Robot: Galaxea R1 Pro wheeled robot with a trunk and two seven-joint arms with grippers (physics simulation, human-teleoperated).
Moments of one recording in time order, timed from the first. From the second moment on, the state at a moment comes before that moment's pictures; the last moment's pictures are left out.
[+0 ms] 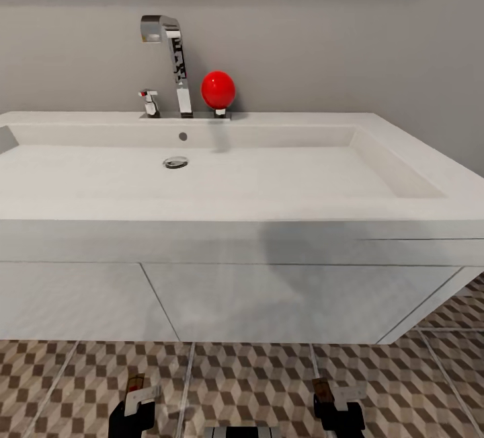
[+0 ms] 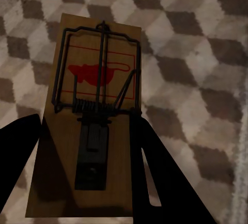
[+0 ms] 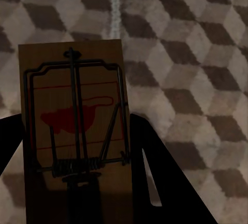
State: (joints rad) left arm -0.44 0.07 -0.97 -0.20 0.99 -0.43 0.37; right arm -0.44 -0.02 0.40 -0.15 -0.29 -0.36 -0.20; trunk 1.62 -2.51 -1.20
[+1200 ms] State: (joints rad) left arm -0.44 0.07 -0.97 -0.21 0.99 -0.43 0.37; right arm -0.44 -0.02 0.40 -0.15 -0.29 -0.37 -0.20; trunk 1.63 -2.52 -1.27
